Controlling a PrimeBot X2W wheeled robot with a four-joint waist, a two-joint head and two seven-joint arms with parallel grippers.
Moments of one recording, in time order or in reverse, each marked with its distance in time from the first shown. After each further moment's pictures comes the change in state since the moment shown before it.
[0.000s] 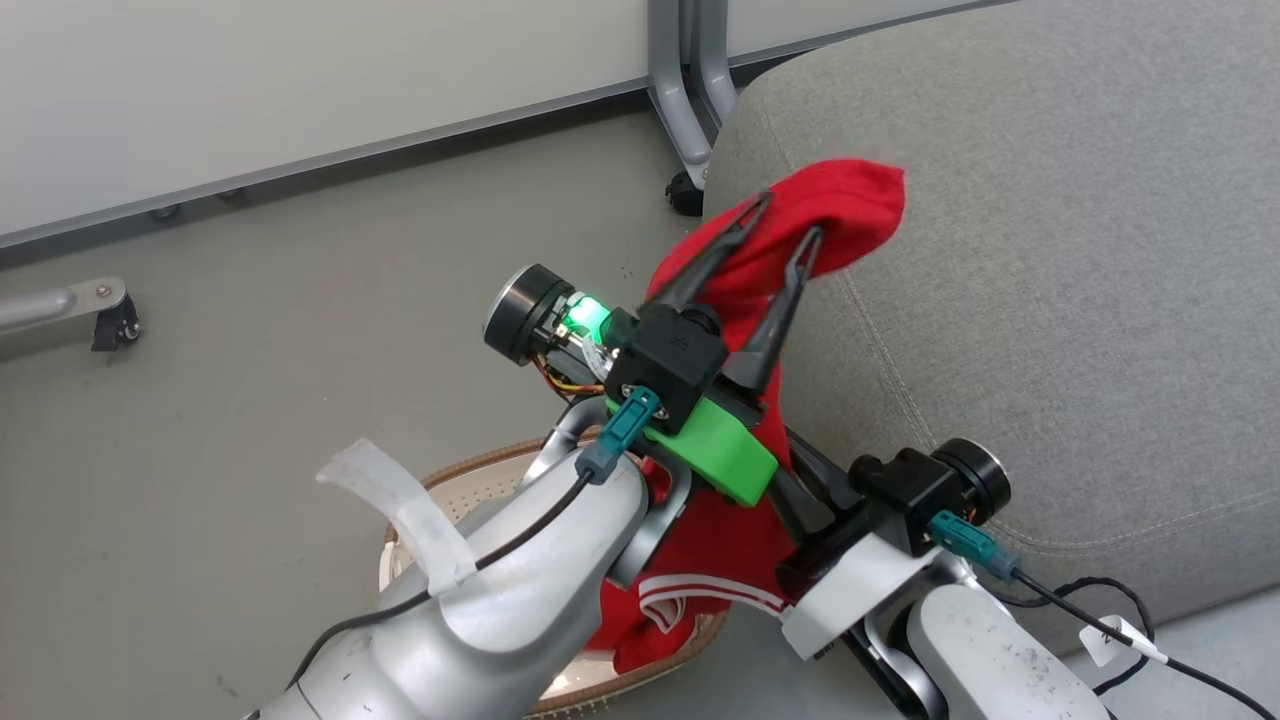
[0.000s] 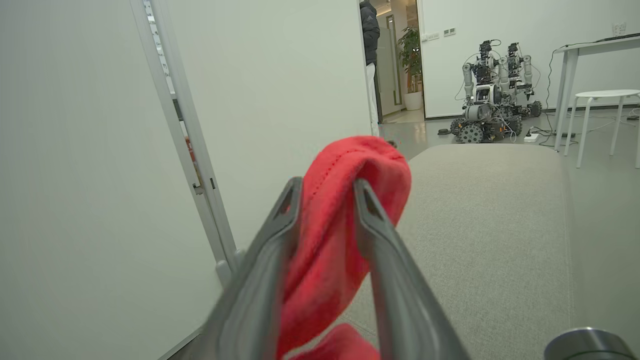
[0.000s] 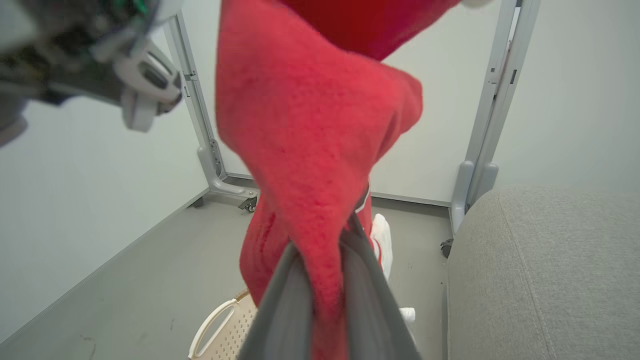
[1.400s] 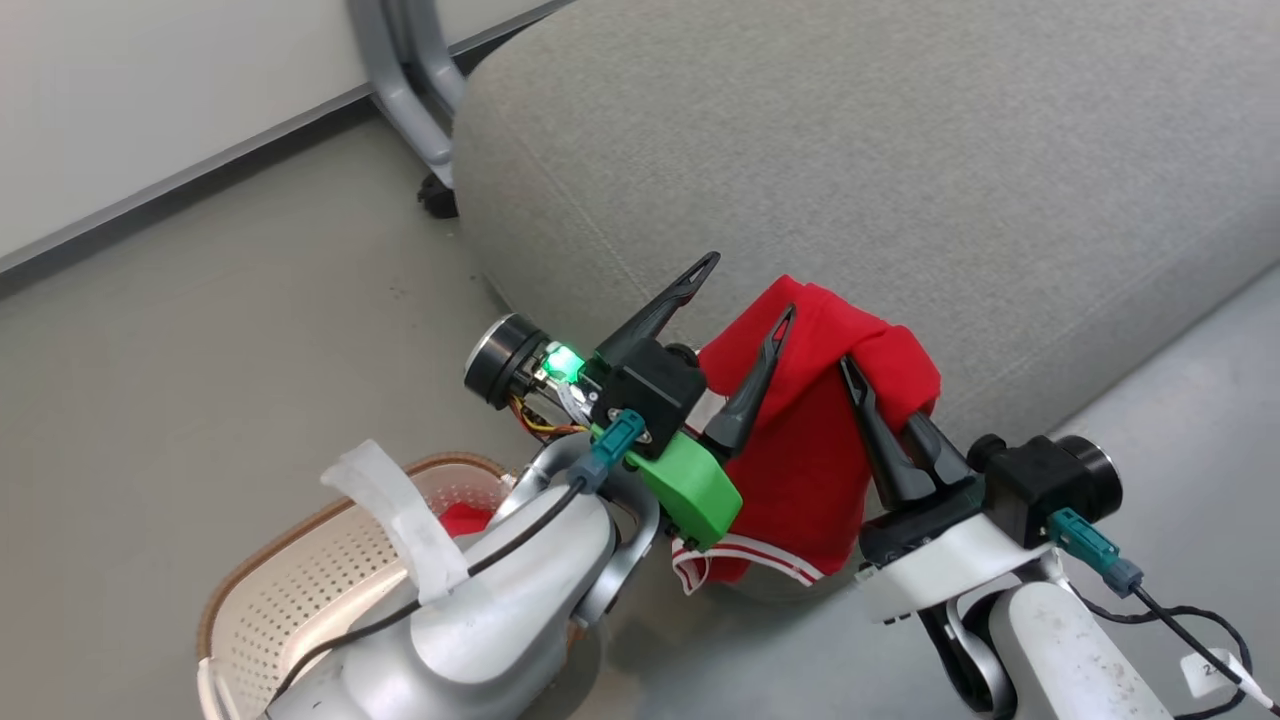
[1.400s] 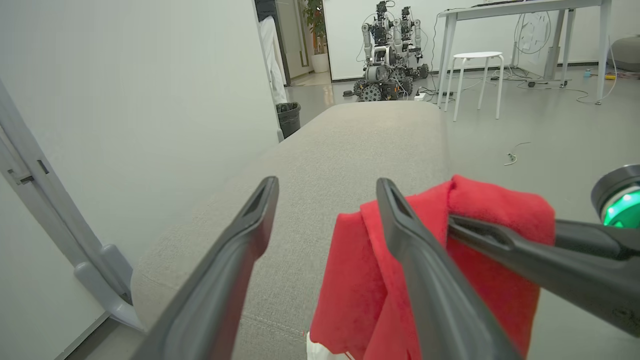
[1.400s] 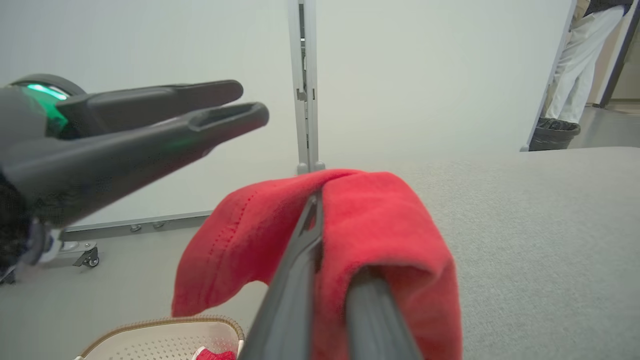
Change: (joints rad) left arm 0.041 0.072 -0.053 -0.006 -0.032 -0.009 0.094; right arm 0.102 0.031 -0.240 -0.132 -0.072 0.000 0.000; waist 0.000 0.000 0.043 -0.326
